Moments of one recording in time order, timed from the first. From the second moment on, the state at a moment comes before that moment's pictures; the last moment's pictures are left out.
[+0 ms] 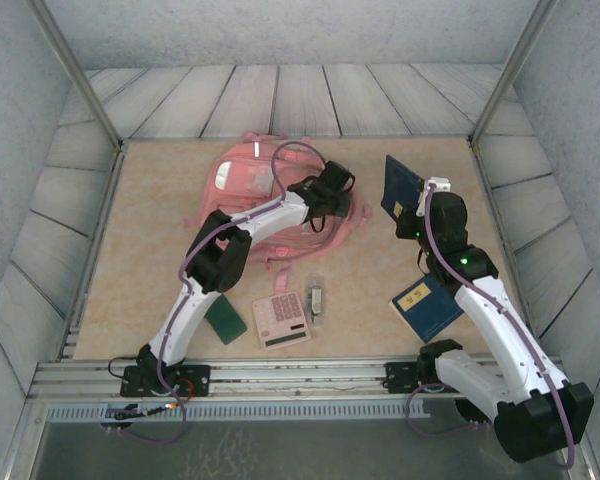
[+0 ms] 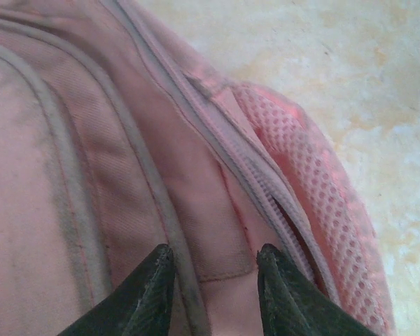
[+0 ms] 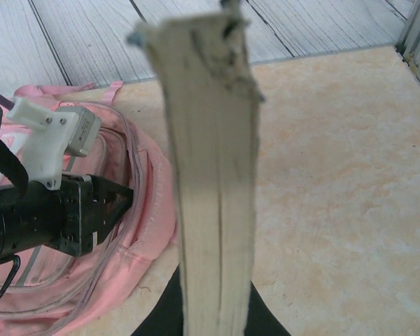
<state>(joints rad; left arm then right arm) -0.81 2.40 1.99 -0.41 -0.09 -0.48 0.25 0.90 0.82 -0.42 0.26 0.26</state>
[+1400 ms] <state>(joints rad) -0.68 2.17 1.74 -0.54 -0.11 -0.46 0.25 1.04 0.88 -0.46 0.03 0.26</state>
